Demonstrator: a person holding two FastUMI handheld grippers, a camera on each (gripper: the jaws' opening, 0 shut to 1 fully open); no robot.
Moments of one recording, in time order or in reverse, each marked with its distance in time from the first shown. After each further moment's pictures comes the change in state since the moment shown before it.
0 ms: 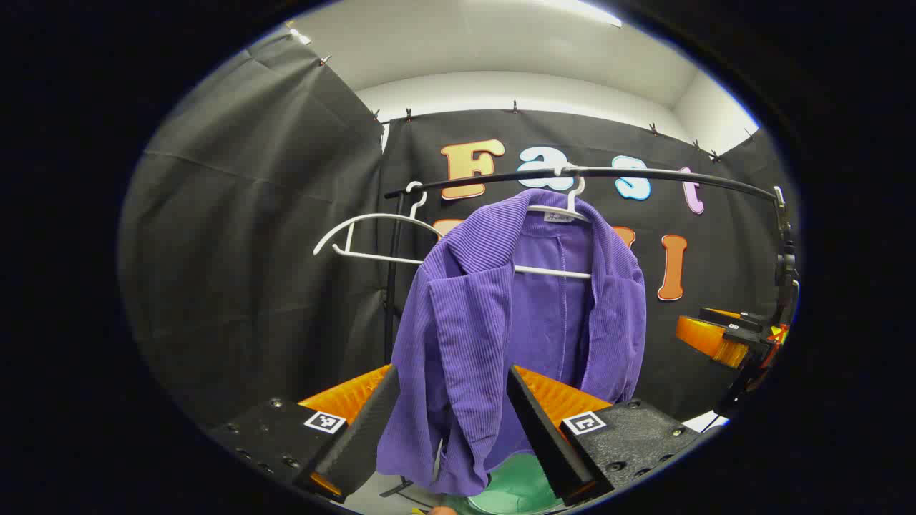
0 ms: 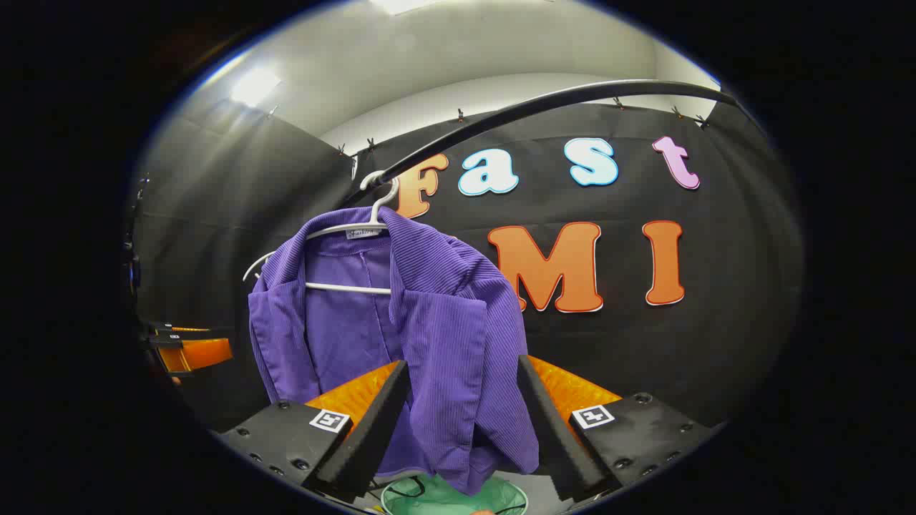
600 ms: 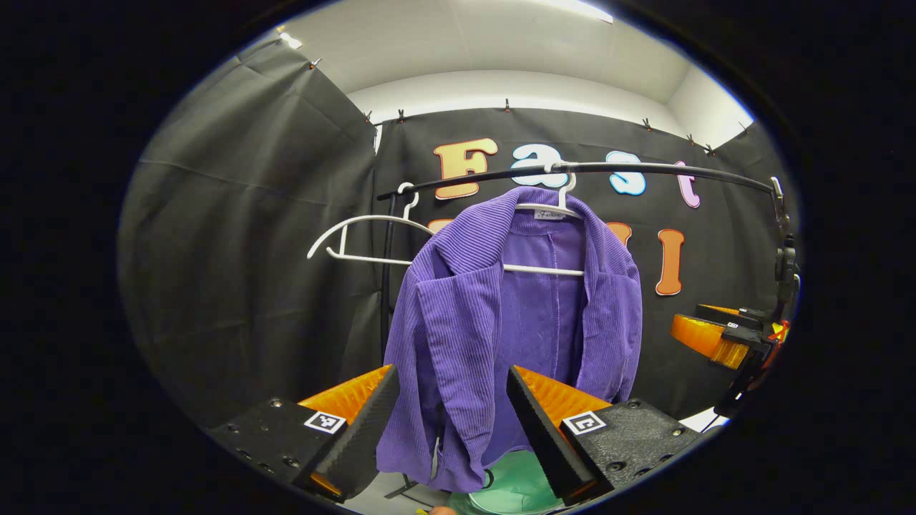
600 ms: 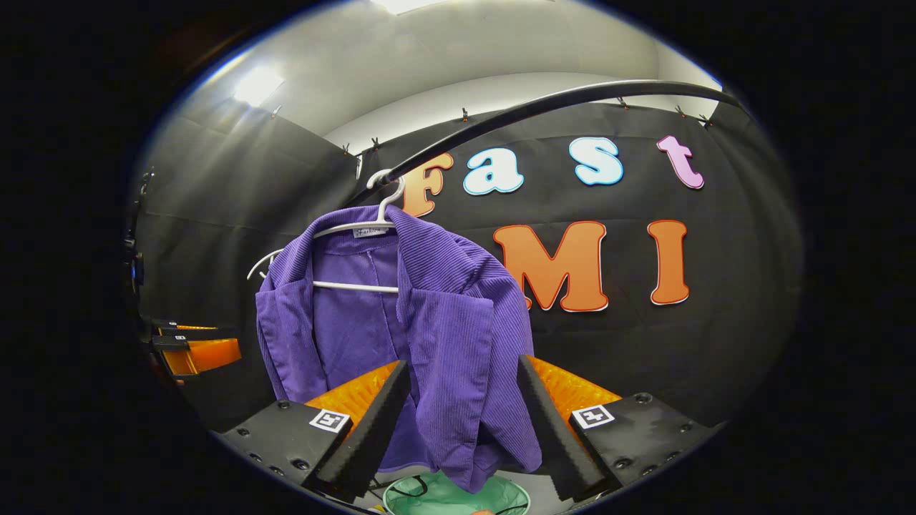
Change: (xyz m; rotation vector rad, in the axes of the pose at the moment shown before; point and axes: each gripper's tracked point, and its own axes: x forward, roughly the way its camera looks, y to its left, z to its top) left arm 0.000 -0.008 0.004 0.025 -0.001 0.001; right arm -0.002 0.008 -0.003 -0.005 0.002 0.020
